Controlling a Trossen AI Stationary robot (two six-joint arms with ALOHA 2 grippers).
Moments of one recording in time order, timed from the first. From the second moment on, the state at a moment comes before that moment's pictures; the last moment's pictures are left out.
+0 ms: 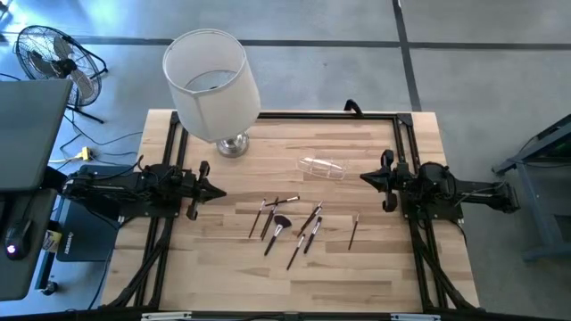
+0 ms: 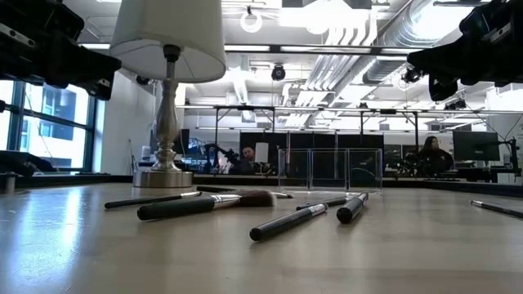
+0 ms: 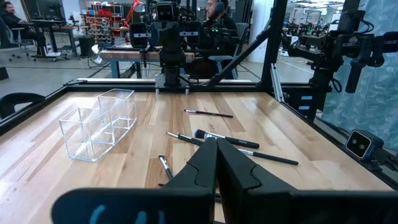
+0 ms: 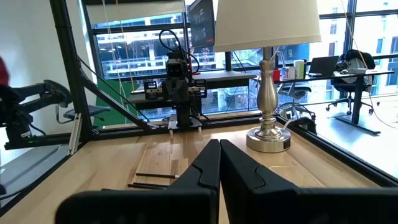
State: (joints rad) left arm -0.03 0.05 0.01 0.02 0.10 -0.03; right arm -0.09 0.01 0.01 0.13 0.01 0.09
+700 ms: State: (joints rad) left arm -0.03 0.05 0.02 0.06 -0.11 -0.09; right arm -0.09 0.01 0.01 0.13 0.01 0.09
